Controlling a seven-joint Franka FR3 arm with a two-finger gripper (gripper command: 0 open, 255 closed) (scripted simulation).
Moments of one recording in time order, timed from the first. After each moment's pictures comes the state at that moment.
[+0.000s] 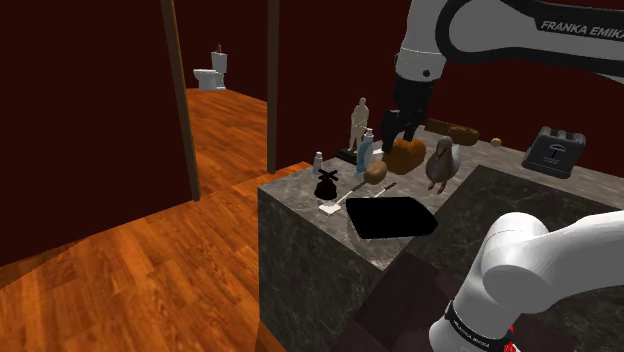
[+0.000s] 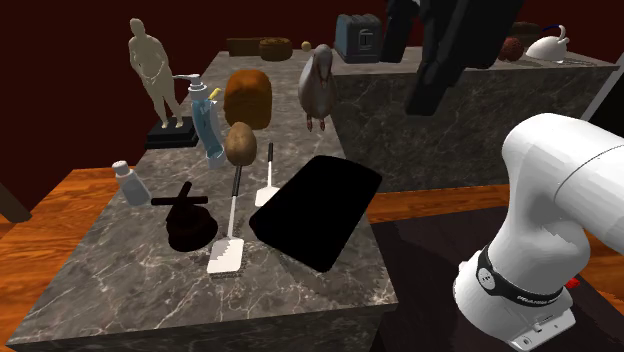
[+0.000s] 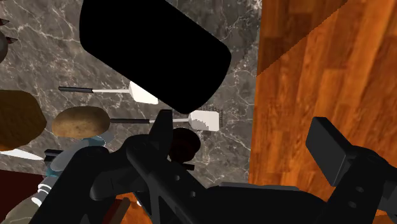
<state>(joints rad) 0.00 -0.83 0.05 -2.30 -0.11 1.52 0.17</state>
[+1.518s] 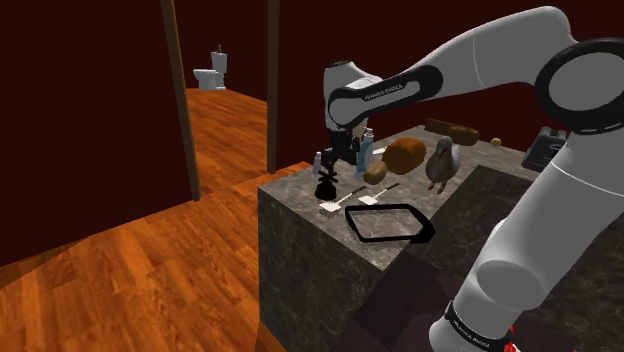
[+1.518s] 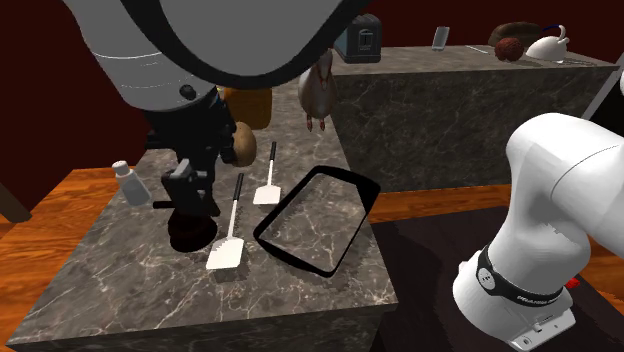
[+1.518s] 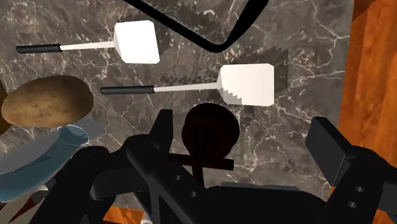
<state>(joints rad) -0.10 -0.12 -0.02 -2.14 -0.25 1.98 0.23</state>
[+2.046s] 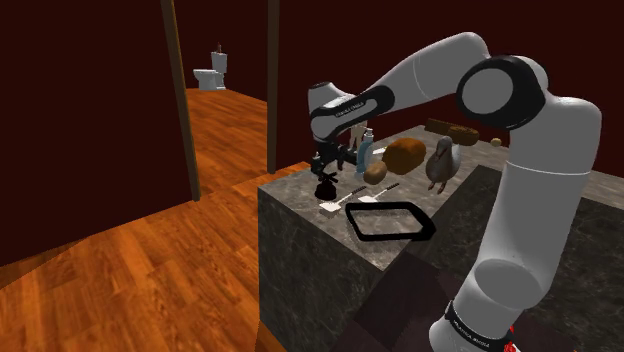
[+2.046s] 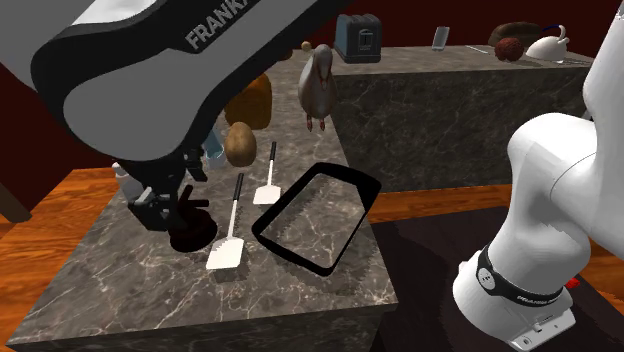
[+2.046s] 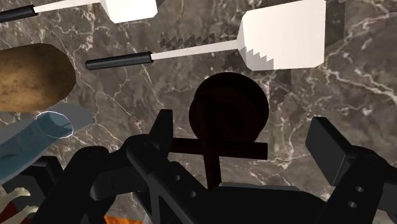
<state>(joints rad) -0.13 0.19 -0.05 -1.93 -0.28 2.04 0.25</state>
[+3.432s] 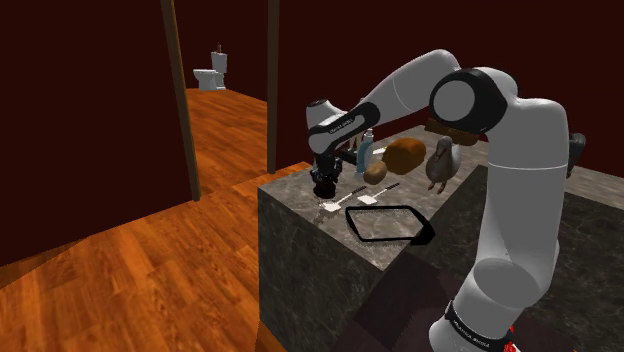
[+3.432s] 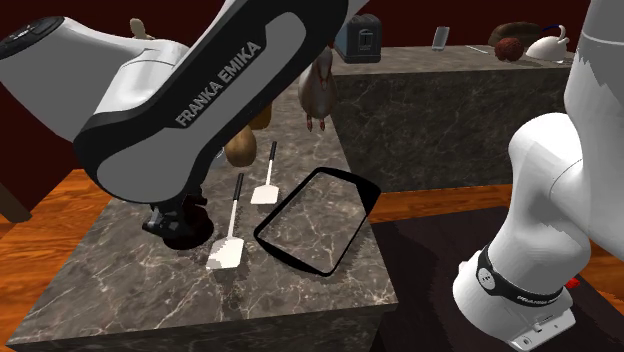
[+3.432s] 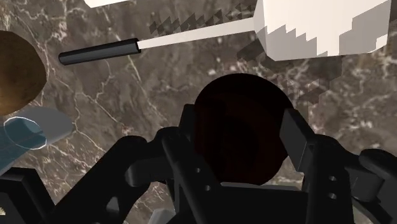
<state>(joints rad) -0.15 0.33 -0.07 -1.89 -0.30 2.14 0.26</state>
